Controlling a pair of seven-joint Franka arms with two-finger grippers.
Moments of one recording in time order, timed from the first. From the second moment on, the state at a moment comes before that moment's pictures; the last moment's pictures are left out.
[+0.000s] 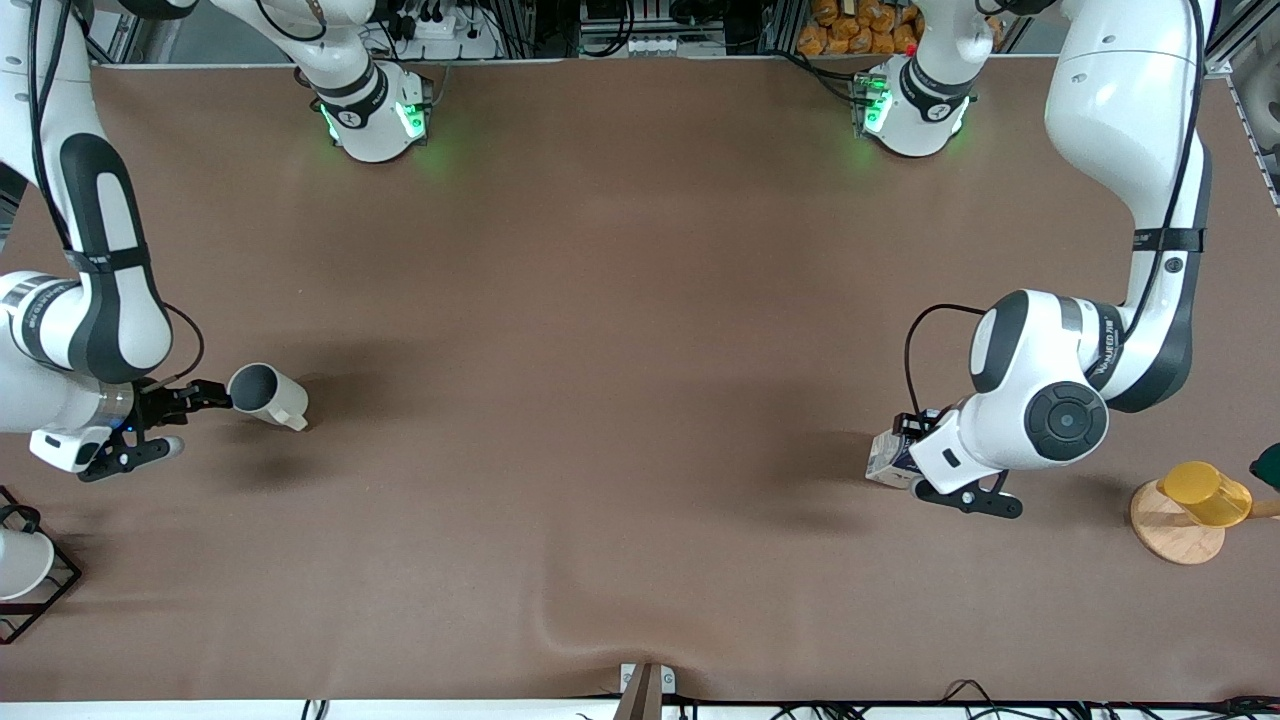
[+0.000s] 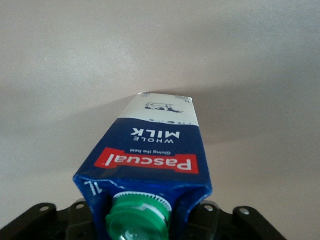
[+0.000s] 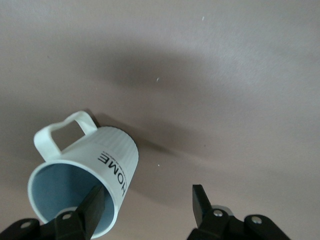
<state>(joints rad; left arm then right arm) -0.10 0.63 -0.13 -1.43 0.12 1.87 -0.04 -0.16 0.54 -0.10 -1.71 0.05 2.03 -0.61</state>
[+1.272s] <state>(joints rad) -0.05 0.50 -0.12 -1.41 0.12 1.85 -0.07 0.05 0.49 -0.07 -1.50 0.20 1.63 0.03</state>
